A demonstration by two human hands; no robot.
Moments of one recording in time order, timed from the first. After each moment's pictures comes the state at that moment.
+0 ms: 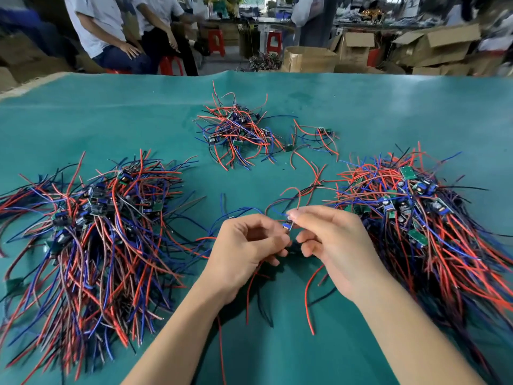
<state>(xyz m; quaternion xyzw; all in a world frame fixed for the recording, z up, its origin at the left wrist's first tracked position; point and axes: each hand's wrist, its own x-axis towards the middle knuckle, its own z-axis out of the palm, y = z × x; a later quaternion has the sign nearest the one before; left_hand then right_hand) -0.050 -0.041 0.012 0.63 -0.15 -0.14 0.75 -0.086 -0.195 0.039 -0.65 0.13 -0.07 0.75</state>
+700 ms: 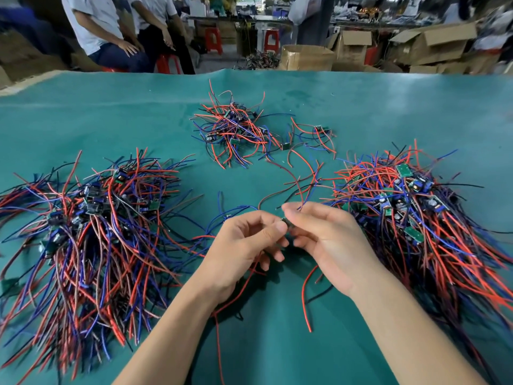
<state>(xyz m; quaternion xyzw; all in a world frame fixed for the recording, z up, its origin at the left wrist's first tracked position) -0.052 -0.039 0.016 0.60 -0.19 -0.19 0.75 -0.084 -0.200 0.037 -0.59 0.09 -0.02 0.80</state>
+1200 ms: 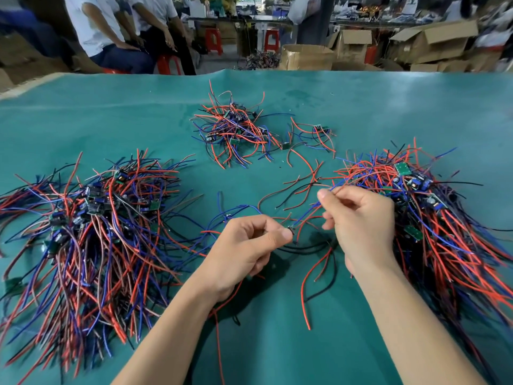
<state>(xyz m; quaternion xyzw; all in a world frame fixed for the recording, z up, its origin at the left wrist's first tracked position) -0.053 -0.040 0.020 0.65 -0.21 -0.17 0.71 -0.070 -0.227 0.032 -0.72 0.15 -0.32 0.60</state>
